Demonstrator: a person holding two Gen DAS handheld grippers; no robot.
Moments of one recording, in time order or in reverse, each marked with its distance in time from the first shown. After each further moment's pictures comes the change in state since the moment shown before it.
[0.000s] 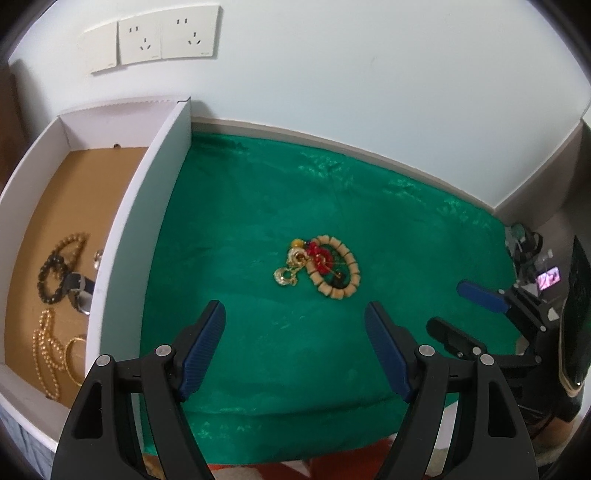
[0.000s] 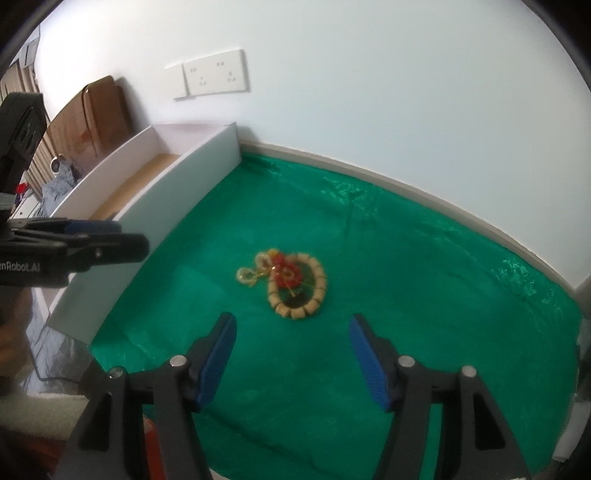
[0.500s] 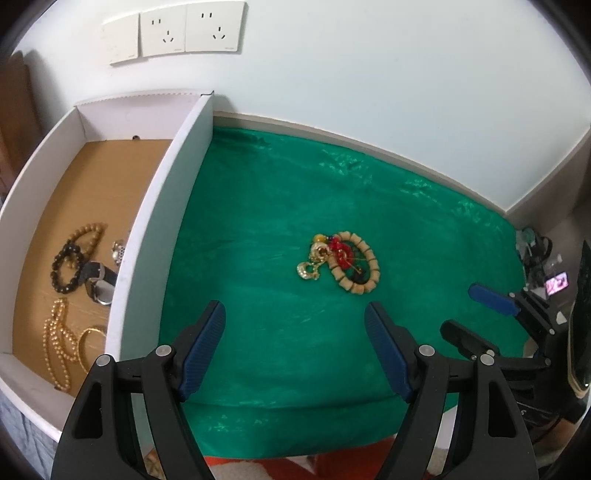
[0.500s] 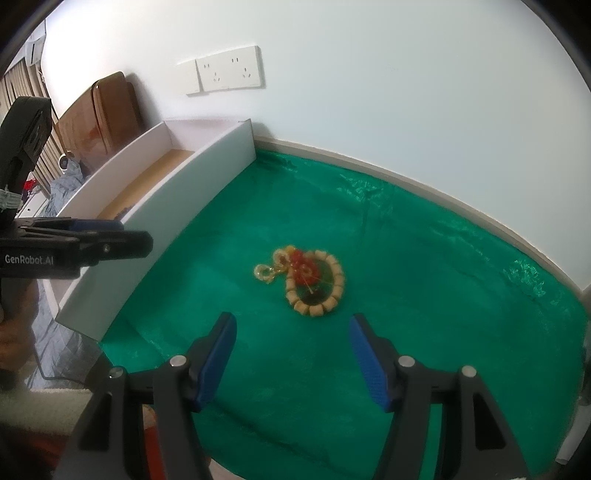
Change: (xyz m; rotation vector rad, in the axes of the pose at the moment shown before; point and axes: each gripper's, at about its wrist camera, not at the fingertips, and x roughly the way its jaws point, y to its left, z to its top) left arm -0.002 0.015 -0.001 -0.022 0.009 0.039; right arm 0.003 0.011 0.000 -0.001 0.006 0.031
